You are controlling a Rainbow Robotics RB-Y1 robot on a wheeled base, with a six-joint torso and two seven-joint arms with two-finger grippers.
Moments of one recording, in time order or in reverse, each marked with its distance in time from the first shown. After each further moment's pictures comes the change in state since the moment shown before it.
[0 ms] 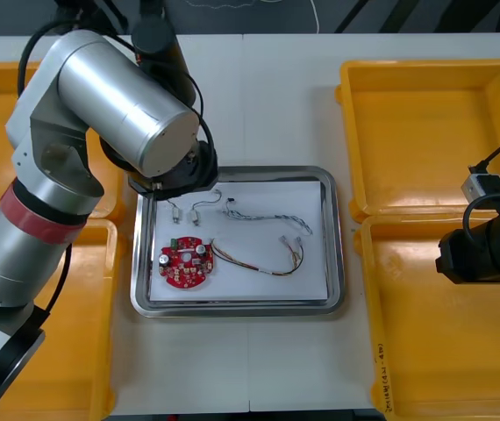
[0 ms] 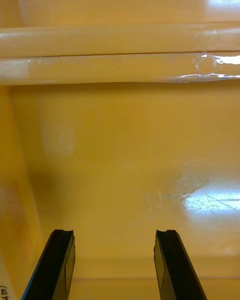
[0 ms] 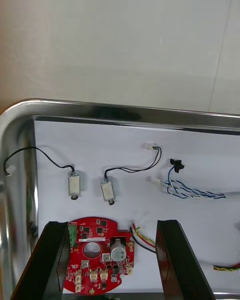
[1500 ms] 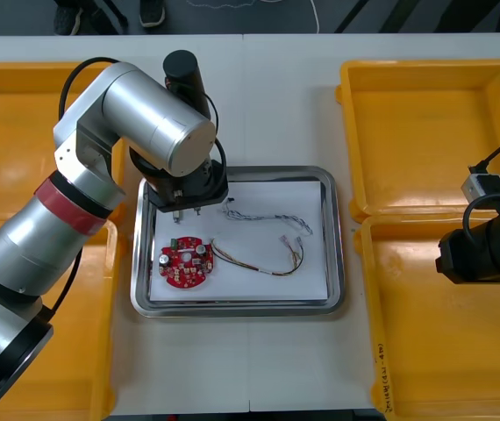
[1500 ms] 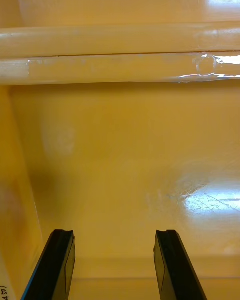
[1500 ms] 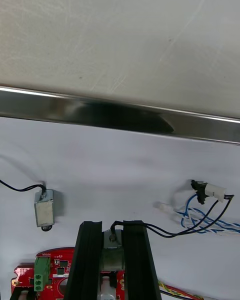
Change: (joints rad) right arm 0.000 0.000 0.000 0.000 0.000 0.000 0.000; left arm -0.043 -0.018 -0.079 0.305 0.078 -0.165 0.041
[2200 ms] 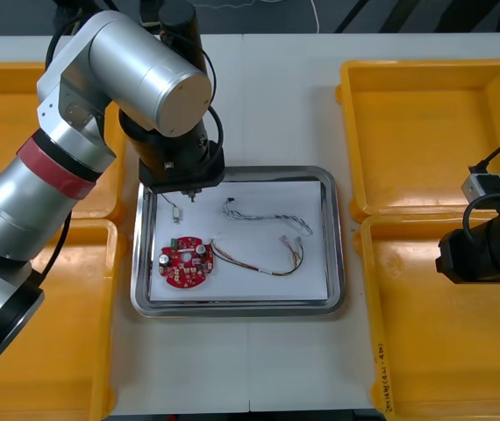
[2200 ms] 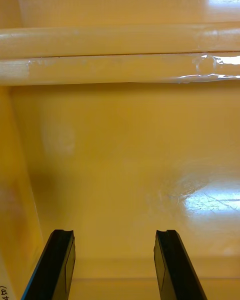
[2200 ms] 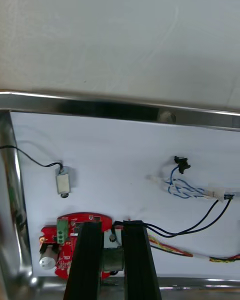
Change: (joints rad) right arm 0.000 0.000 0.000 0.000 0.000 0.000 0.000; left arm -0.118 0.048 0.000 -0.001 0.131 0.117 0.003
